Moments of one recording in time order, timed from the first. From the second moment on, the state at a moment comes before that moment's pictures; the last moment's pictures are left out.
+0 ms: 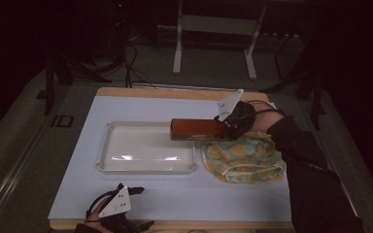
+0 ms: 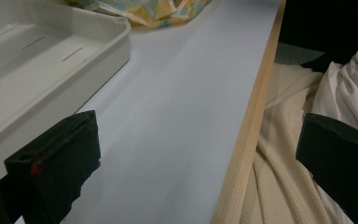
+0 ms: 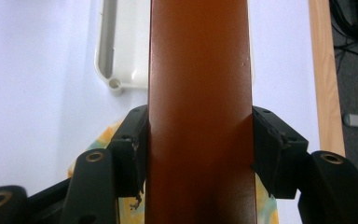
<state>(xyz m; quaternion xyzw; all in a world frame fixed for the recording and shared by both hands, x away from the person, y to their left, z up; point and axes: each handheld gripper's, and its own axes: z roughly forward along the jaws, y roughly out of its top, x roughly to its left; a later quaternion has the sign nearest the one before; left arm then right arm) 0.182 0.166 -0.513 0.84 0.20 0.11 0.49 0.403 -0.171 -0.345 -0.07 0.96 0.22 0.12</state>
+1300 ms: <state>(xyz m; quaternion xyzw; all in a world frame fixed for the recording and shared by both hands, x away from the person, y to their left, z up) 0.180 0.167 -0.513 0.85 0.19 0.11 0.49 0.398 -0.093 -0.372 -0.11 0.94 0.30 0.12</state>
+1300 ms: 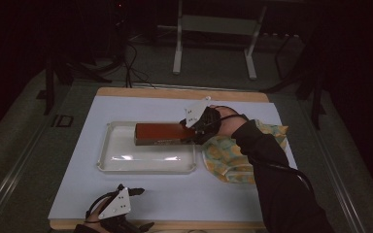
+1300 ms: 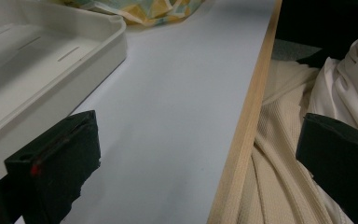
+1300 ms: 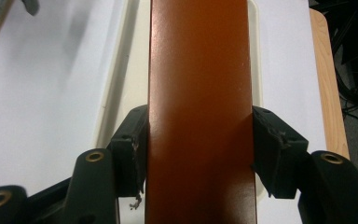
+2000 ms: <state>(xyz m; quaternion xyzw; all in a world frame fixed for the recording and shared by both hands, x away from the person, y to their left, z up) 0.180 0.167 -0.513 0.85 0.19 0.11 0.49 0.415 -0.078 -0.438 -0.09 0.95 0.28 0.09</state>
